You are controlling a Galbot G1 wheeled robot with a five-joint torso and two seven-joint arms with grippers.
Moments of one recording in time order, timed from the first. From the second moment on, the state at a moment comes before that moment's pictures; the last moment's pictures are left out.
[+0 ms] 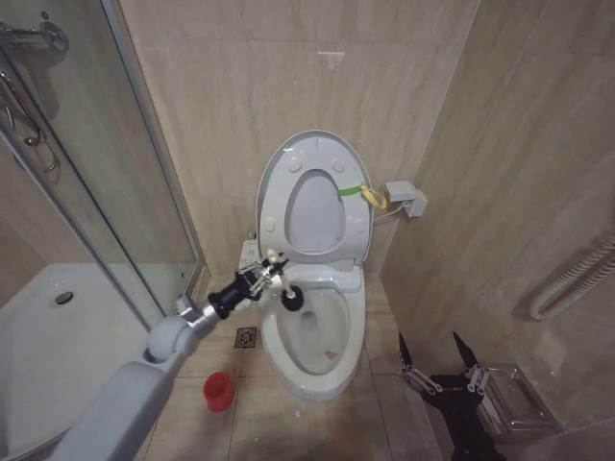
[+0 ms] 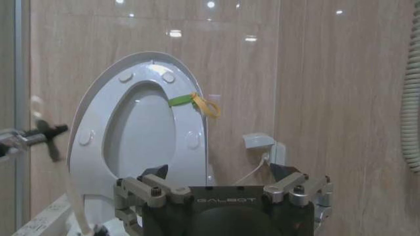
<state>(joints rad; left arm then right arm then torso) 0.83 -1.07 -0.16 -1.60 -0.62 -0.33 0.70 -2.00 1.55 0.62 2.38 0.06 0.29 0.01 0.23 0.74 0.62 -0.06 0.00</state>
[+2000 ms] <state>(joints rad) 0.85 -1.30 0.04 -1.12 -0.59 -0.43 0.57 -2.00 1.55 0.62 2.38 0.06 0.29 0.01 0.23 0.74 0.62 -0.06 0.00</state>
